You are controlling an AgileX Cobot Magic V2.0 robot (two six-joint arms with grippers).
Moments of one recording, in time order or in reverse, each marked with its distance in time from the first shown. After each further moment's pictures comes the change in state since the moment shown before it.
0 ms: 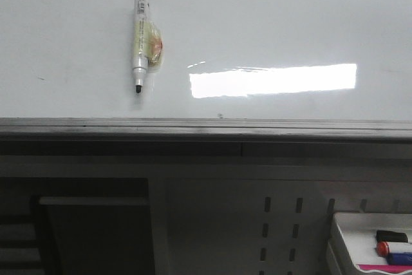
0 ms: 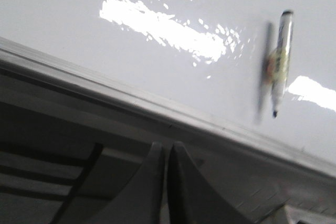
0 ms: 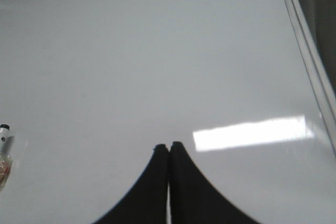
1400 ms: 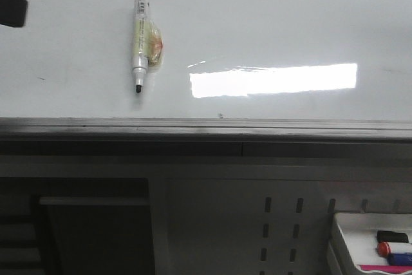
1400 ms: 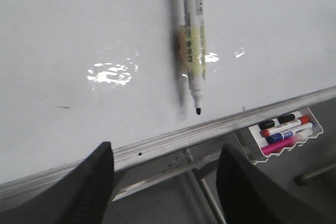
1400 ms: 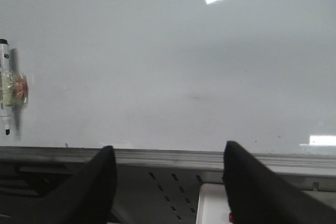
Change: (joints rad) left arm -0.151 0.980 -0.614 -0.285 0.212 0.652; right arm 0.149 0.387 -0.434 0.066 0.553 0.014
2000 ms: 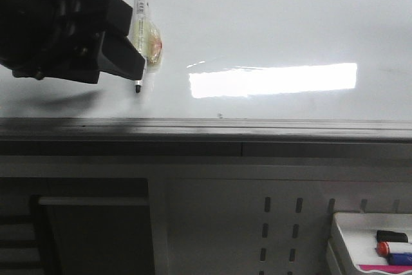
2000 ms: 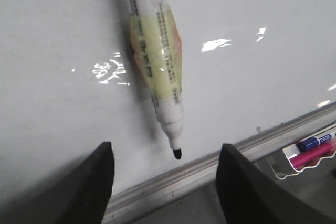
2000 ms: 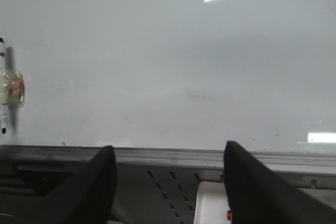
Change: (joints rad) left arm -0.403 0.343 -0.080 -0.078 -0.491 0.004; right arm 0.000 0.016 0.000 -0.002 0.000 0.000
